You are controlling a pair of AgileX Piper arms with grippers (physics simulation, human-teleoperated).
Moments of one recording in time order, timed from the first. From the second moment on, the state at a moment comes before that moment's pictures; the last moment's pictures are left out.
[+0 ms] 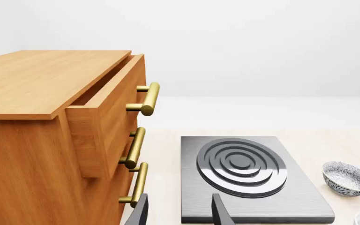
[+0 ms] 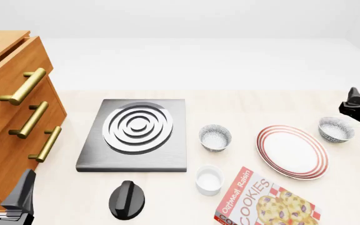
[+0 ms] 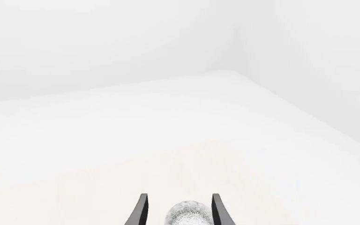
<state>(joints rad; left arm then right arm) 0.00 0.01 0.00 0.00 0.00 -0.38 1.44 -0.58 -0.75 -0.01</state>
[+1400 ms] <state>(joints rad) 0.00 0.01 0.00 0.00 0.00 -0.46 1.51 -0.60 -0.77 0.00</state>
